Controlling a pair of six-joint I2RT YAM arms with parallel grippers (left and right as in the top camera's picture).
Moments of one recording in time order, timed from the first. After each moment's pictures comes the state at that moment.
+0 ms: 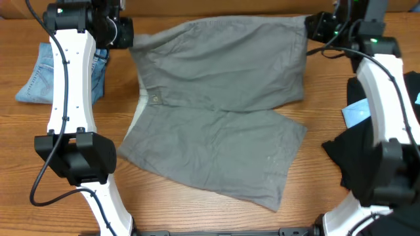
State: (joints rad) left arm 0.06 2.11 2.28 -1.26 0.22 0.02; right arm -0.09 1.85 1.71 -0.53 -0.44 0.23
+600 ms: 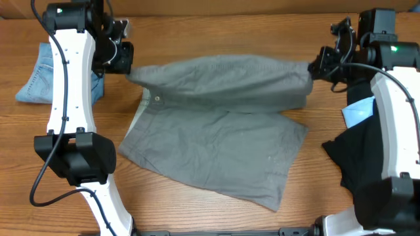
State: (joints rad) left arm 0.07 2.11 2.28 -1.59 0.18 0.12; right arm -0.09 1.69 1.71 -1.16 -0.40 0.13
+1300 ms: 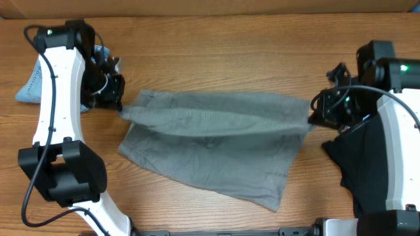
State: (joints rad) left arm 0.15 1.94 1.87 -1.62 0.17 0.13; right arm -0.09 1.54 1.56 -1.59 -0.40 0.08
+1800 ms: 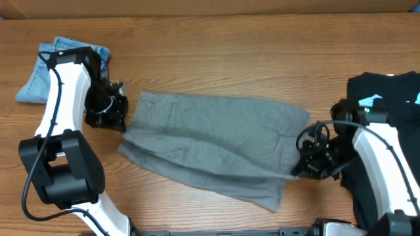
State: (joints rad) left arm 0.17 1.94 1.59 -1.50 0.16 0.13; right arm -0.08 1.39 0.98 -1.47 -0.51 0.13
